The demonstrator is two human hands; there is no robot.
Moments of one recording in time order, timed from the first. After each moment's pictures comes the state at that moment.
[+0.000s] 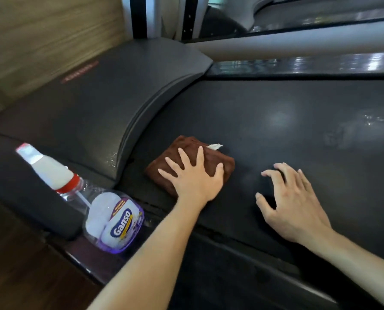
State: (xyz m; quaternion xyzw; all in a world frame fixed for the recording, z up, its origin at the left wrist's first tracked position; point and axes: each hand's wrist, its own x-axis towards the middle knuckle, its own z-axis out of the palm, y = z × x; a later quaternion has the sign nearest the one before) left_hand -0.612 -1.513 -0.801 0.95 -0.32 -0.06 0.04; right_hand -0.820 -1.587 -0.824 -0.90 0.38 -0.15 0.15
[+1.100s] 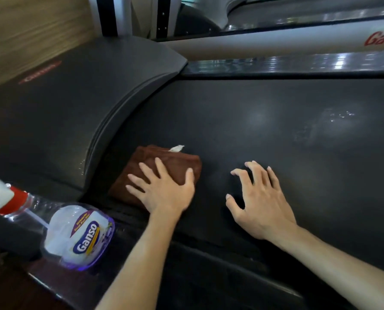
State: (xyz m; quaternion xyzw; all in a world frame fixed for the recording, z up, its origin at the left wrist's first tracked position) left_hand -0.622 -1.500 -0.807 0.97 -0.22 -0.04 0.04; right_hand -0.816 -1.584 -0.814 -0.91 0.38 -0.09 0.14
